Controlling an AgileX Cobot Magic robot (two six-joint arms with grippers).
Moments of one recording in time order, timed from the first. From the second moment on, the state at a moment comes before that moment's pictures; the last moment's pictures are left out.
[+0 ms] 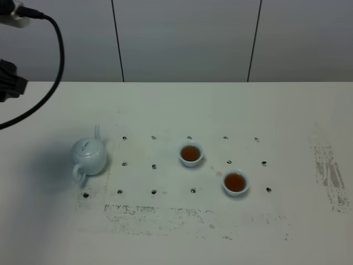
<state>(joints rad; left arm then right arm) -0.05 1.45 -1.38 0.05 0.88 0.24 -0.11 -0.01 -0.52 0.21 1.11 -0.07</state>
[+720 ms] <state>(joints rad) 0.23 1.27 -1.39 -0.12 1.01 0.40 -0.05 -0.01 -0.52 0.21 1.11 -0.07</state>
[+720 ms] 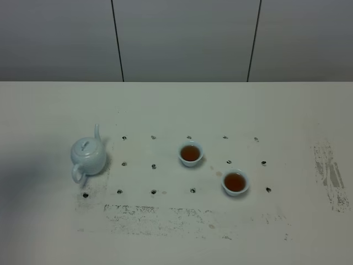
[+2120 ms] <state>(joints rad) 0.05 0.00 -0.50 -0.12 1.03 0.17 -0.05 -0.01 -0.52 0.22 1.11 -0.07</state>
